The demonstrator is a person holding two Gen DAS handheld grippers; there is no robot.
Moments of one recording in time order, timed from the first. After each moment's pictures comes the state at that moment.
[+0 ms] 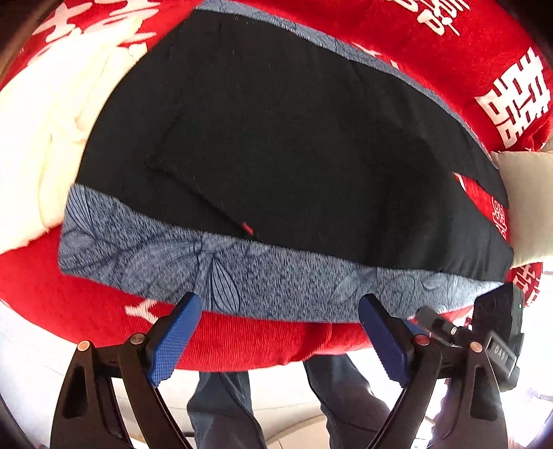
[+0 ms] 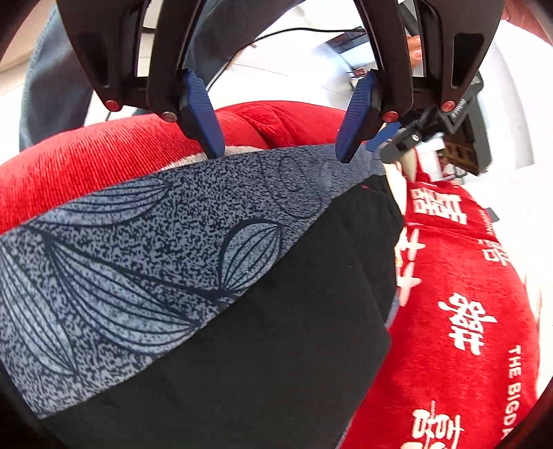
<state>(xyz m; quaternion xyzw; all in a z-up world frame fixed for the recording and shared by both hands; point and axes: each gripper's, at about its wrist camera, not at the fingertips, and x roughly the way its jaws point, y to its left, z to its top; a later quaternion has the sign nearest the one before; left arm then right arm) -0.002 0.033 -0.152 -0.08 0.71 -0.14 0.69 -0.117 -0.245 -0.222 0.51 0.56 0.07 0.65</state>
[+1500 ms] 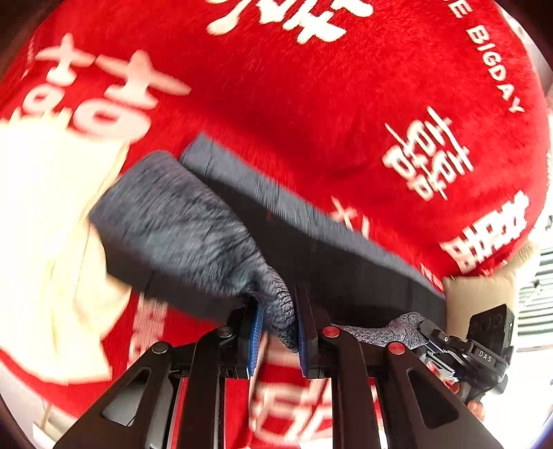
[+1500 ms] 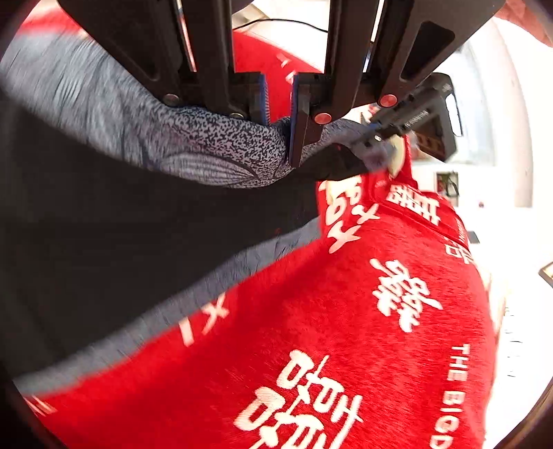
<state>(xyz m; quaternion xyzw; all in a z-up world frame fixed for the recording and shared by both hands) 0.166 0.076 -0.075 -0.23 0.61 -0.11 0.75 0.109 -0.301 -0.093 0.41 0.55 0.14 0.71</state>
